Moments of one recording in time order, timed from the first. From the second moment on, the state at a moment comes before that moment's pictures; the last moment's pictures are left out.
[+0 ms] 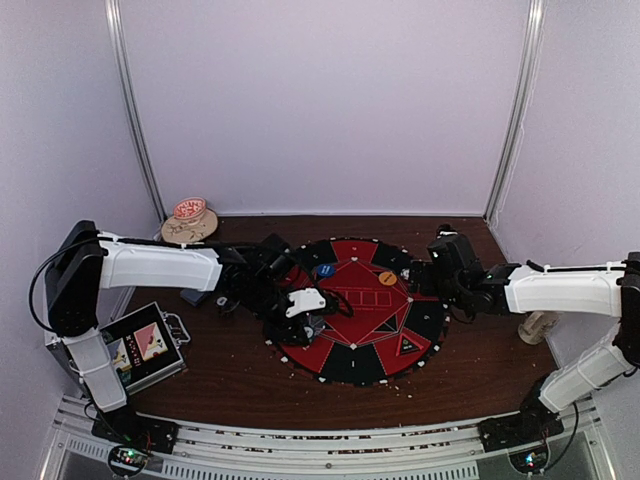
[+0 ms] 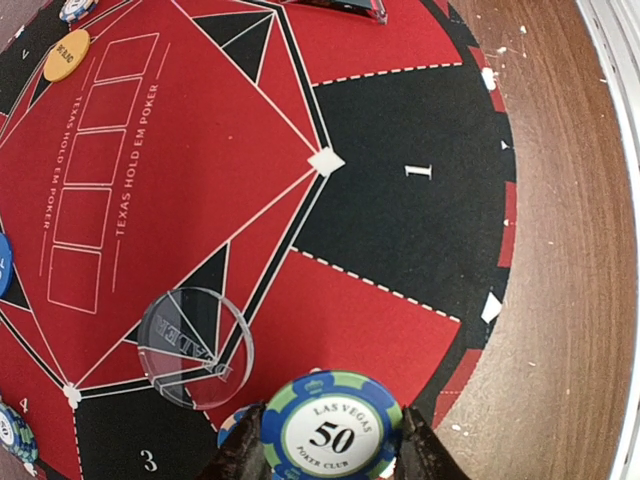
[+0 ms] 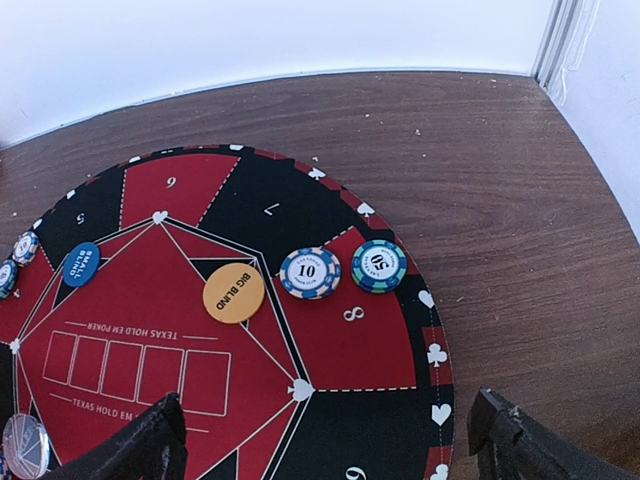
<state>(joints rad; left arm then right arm) -0.89 1.79 1.22 -0.52 0.30 0.59 0.68 1.38 0.77 -0.08 0.57 0.52</state>
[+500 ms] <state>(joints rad) -0.89 1.87 1.18 -0.39 0.30 0.60 0.68 1.38 0.77 -0.07 0.56 0.52</state>
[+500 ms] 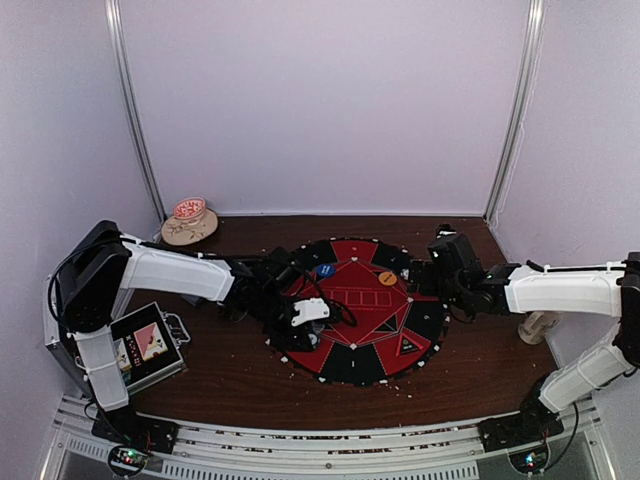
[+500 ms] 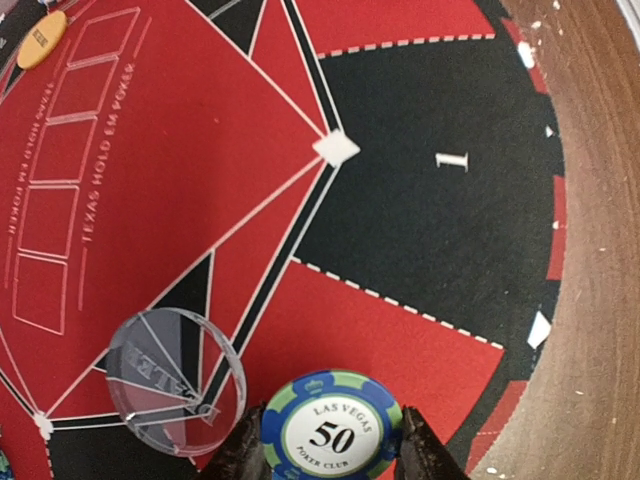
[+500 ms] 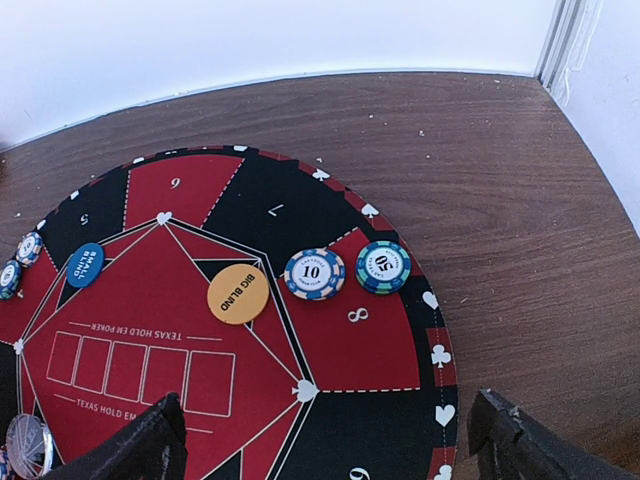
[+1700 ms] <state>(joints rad) -0.91 1.92 1.15 -0.34 0.26 0.61 0.68 1.38 0.77 -0.06 0.54 0.52</state>
